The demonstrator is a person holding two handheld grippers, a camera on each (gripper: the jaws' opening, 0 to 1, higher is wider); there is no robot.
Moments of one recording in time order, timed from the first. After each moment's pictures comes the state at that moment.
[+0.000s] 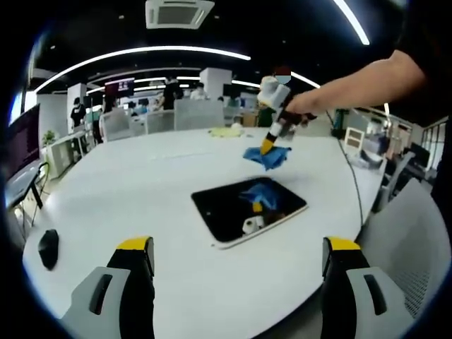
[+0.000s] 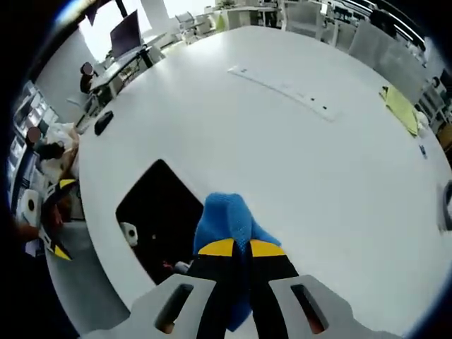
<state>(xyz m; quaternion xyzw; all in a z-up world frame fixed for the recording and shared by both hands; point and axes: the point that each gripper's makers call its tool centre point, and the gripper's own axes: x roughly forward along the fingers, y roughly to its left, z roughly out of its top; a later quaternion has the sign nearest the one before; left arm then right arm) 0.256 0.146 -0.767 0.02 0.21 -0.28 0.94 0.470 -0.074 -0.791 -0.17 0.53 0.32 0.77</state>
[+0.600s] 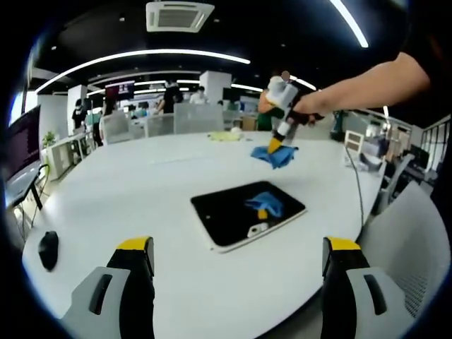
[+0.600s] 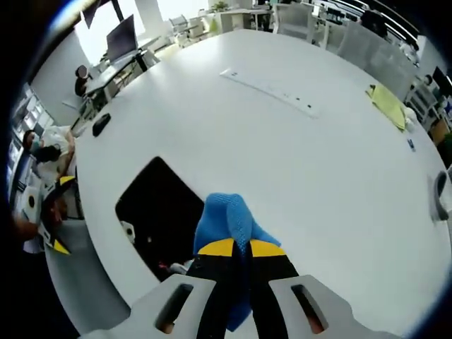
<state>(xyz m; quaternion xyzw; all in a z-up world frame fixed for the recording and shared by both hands) 0.257 0.147 -0.764 0.02 0.21 -0.28 0.94 0.461 -0.102 -0.775 -0.16 0.53 0.30 0.78</state>
